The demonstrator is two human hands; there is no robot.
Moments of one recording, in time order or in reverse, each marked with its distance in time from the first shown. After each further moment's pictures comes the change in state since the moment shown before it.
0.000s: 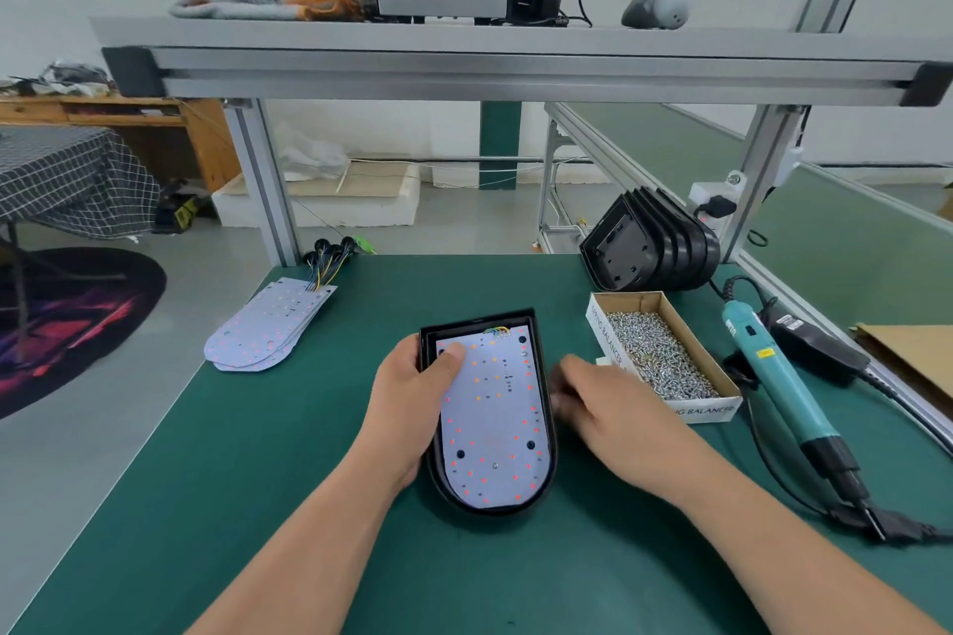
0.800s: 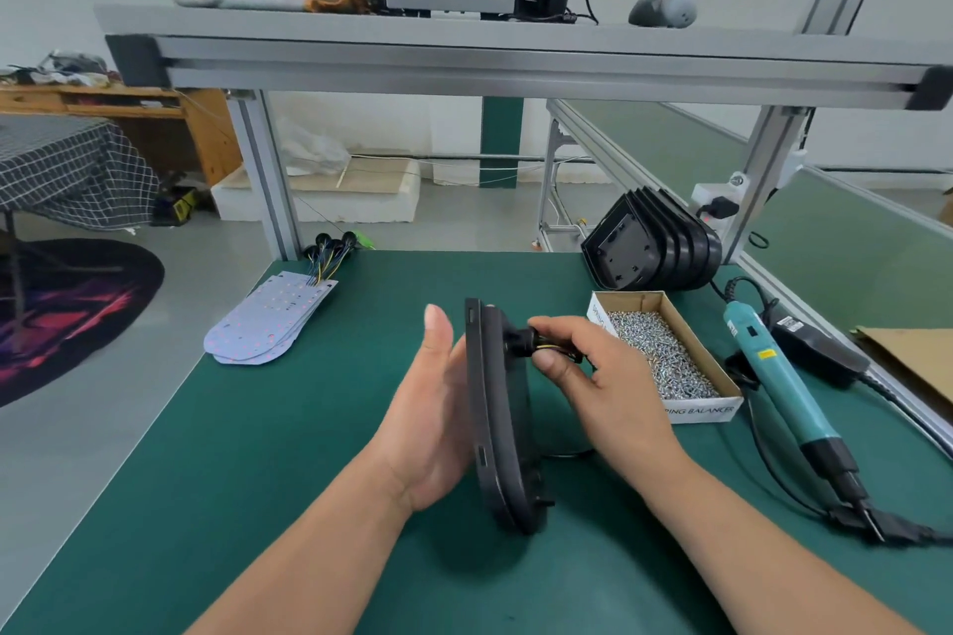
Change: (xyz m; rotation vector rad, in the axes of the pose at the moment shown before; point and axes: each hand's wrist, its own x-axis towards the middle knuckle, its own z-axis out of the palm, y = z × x) left_hand -0.025 0.018 0.015 -0.398 -0.424 -0.187; right_hand 0.010 -0.023 0.004 0.546 0.425 0.001
